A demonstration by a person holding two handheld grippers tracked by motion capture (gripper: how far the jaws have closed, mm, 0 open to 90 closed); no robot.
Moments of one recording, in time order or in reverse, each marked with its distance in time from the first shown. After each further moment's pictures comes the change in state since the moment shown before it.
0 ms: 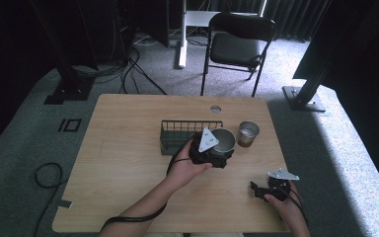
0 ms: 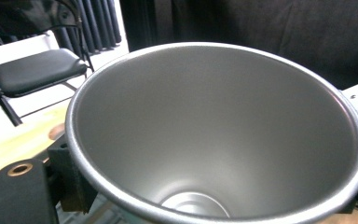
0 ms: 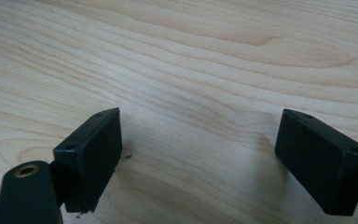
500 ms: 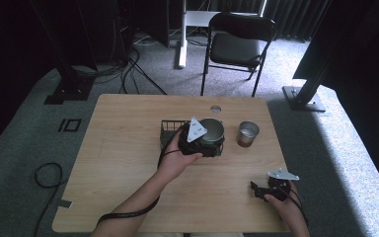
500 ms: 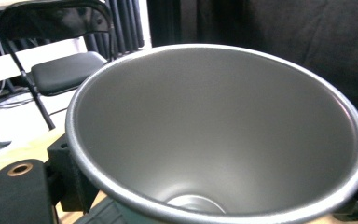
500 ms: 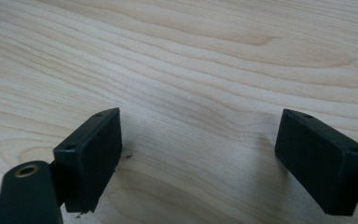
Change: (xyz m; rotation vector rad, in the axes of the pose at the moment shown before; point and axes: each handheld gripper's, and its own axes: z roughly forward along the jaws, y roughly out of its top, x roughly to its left) left arm 0.034 0.009 -0.016 -0.018 0.081 -0.031; right arm 0.000 0.000 0.000 0.000 0.000 0.000
